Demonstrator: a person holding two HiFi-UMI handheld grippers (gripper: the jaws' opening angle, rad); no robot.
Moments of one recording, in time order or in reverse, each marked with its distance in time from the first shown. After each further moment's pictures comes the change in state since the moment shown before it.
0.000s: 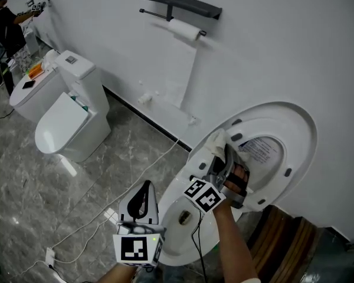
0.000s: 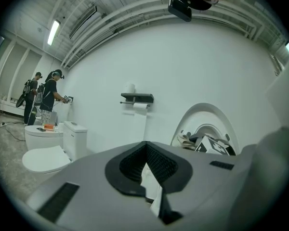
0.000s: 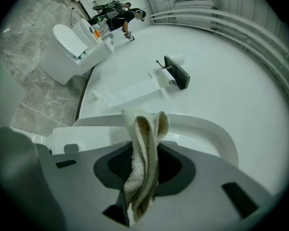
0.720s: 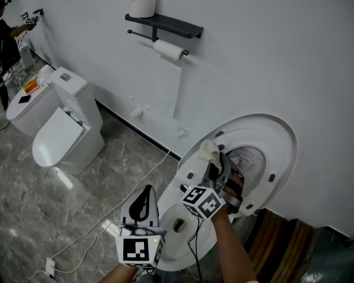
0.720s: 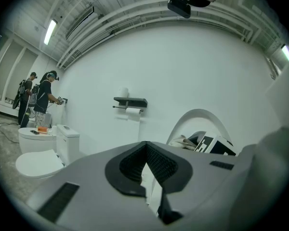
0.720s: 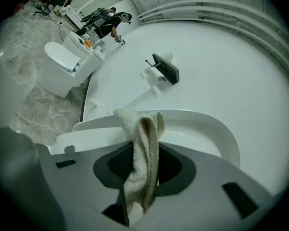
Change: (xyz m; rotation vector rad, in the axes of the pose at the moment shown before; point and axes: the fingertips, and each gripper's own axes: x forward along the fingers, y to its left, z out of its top) left arm 0.011 -0.034 0.028 -0.001 -0.025 -0.065; right arm -0.007 -0.041 -0.006 0.140 0.002 0.086
